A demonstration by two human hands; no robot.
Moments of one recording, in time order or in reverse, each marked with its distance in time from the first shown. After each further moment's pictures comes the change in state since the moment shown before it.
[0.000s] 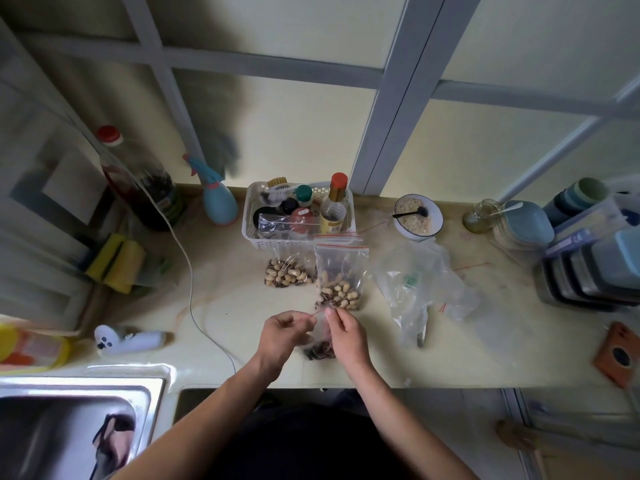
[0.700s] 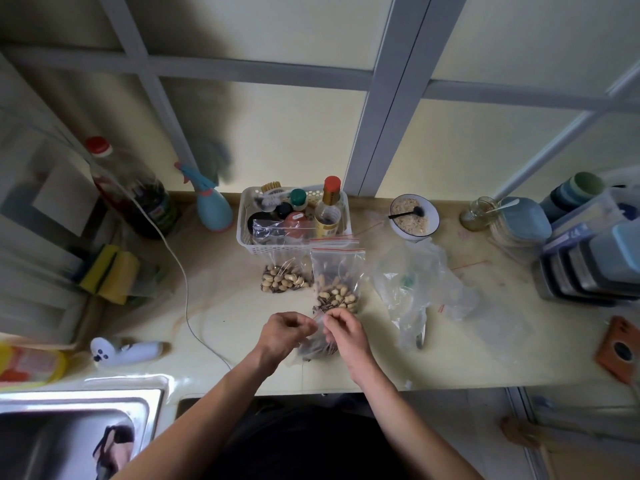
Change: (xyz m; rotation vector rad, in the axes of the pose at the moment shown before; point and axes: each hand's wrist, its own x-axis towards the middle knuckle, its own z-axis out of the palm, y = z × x) left_hand 0.021 0.010 -0.001 0.278 -0.091 -0.031; right_hand 0.006 -0.001 -0.012 0.344 -0.120 0.055
